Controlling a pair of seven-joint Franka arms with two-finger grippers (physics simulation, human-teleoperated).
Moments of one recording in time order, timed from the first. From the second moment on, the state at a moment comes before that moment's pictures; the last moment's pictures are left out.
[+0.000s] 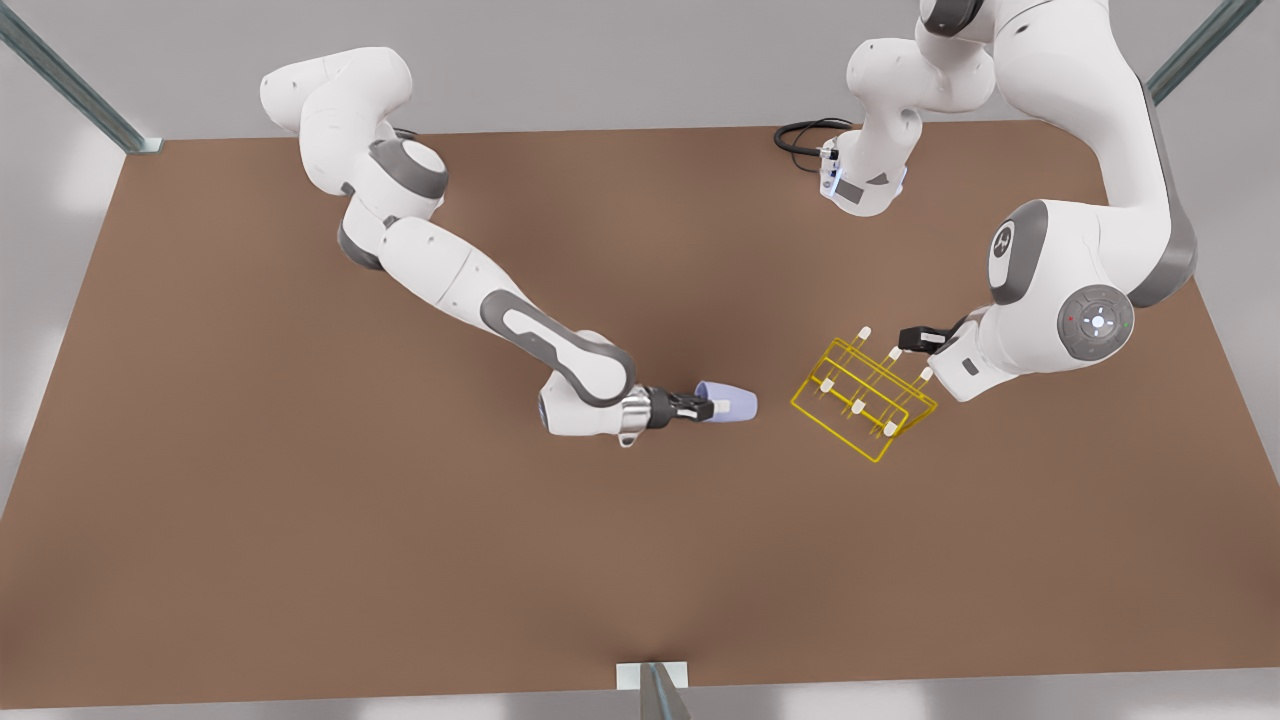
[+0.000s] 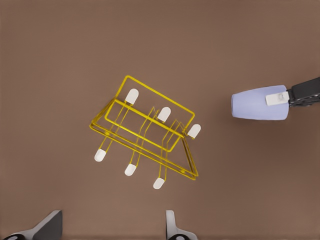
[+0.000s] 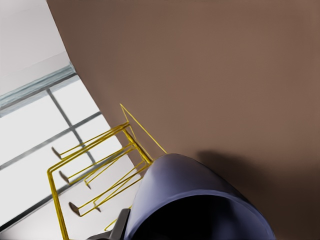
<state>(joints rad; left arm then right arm) -0.21 0.27 0.06 -1.48 -0.03 1.42 0.03 0.30 1.25 0.73 -1.22 1.13 2.59 -0.10</state>
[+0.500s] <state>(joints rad) -0.39 0.31 0.06 -1.48 -0.03 1.42 -0.06 -0.13 0.88 0.72 -1.57 0.93 2.49 -0.18</state>
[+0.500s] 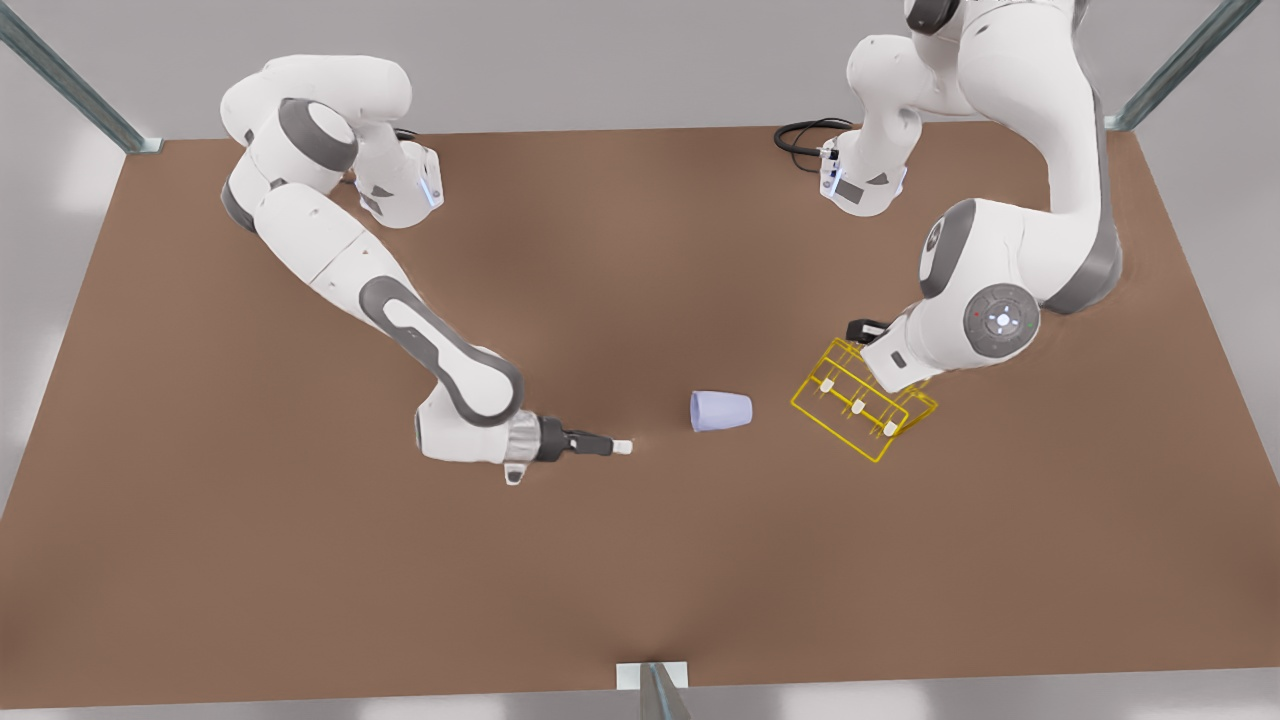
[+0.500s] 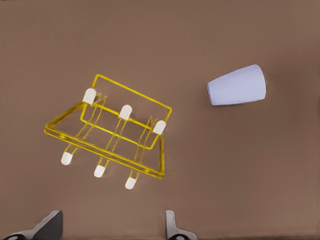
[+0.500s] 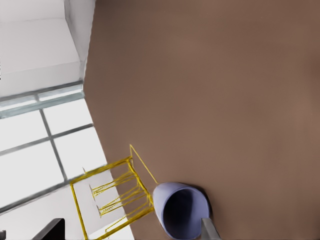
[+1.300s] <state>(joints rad) -0.55 0.54 0.05 -1.76 -0.08 2.32 -1.86 -0.08 0.21 0.05 -1.52 -0.02 1.67 -0.04</state>
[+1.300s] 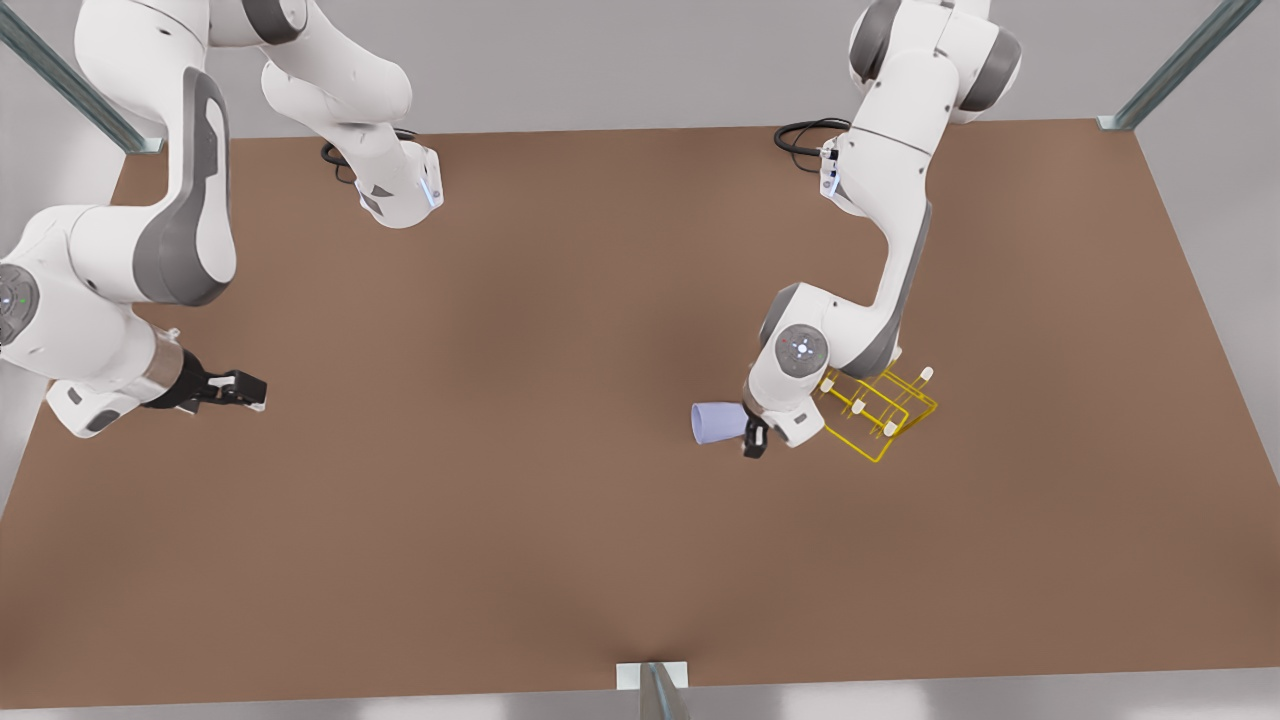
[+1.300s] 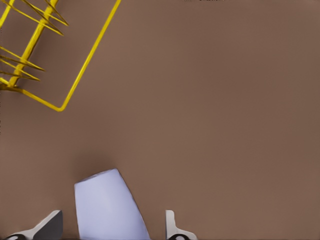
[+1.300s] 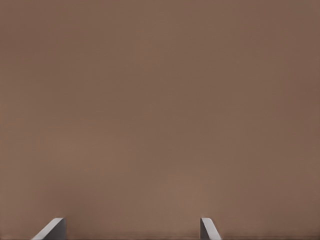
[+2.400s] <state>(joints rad) -0.57 0.71 -0.01 -1.73 -0.16 2.42 -2.41 -0.11 0.26 0.05 -1.47 -0.02 1.64 0.02</state>
